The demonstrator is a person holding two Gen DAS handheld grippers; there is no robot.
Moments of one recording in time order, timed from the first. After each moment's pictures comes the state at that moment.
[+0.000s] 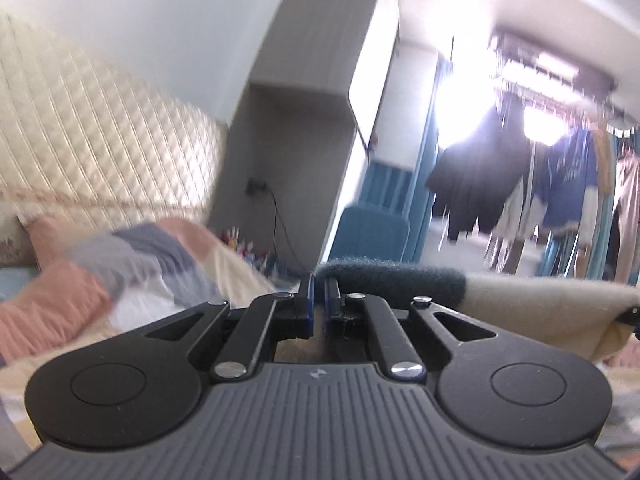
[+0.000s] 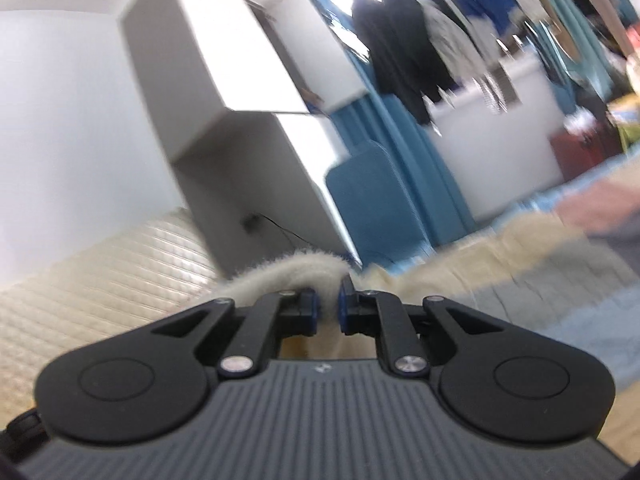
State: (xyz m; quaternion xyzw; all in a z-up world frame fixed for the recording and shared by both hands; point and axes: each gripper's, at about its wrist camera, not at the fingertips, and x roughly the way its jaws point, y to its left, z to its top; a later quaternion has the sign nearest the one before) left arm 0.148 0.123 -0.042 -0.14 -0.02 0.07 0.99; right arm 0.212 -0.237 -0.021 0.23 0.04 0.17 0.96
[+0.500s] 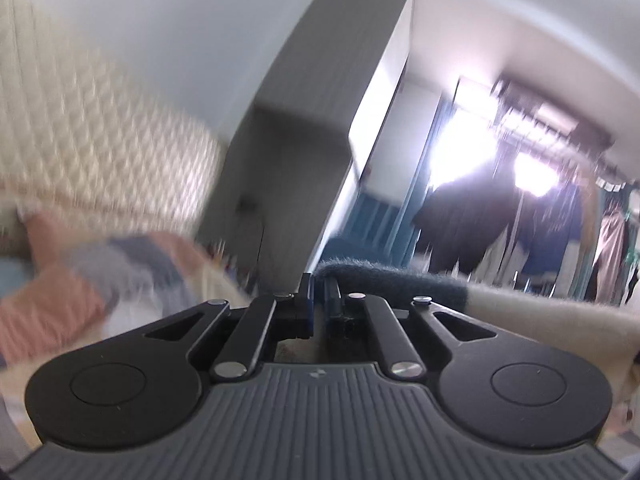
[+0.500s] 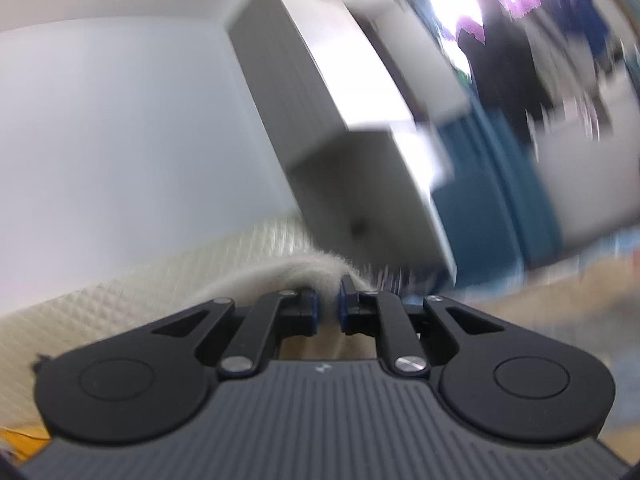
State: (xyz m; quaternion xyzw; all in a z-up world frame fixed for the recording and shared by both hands) left arm 0.116 0.136 -0.013 -0.19 -0.02 0.05 0.98; right arm 0.175 -0.261 0.025 0.23 0.09 0.31 0.92
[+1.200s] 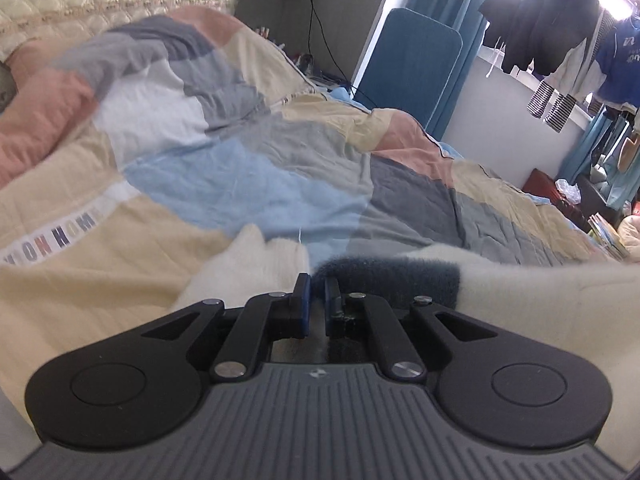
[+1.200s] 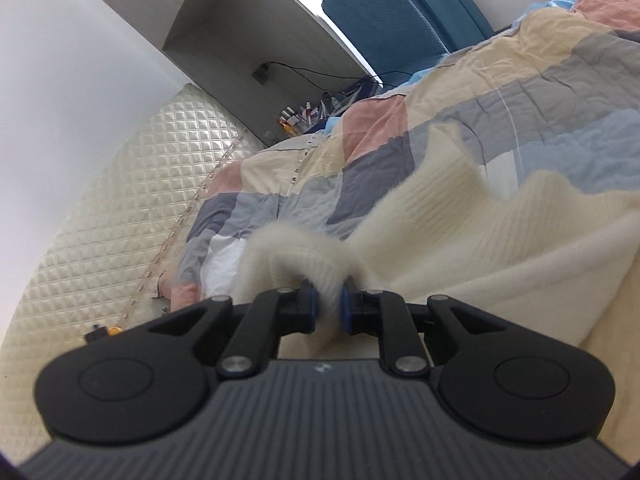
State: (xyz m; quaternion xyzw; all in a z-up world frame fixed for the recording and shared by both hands) left arm 0.273 0.153 -0.149 -0.18 0.30 0.07 0.93; right arm 0.246 -0.227 -0.089 0.29 0.32 0.27 0.86
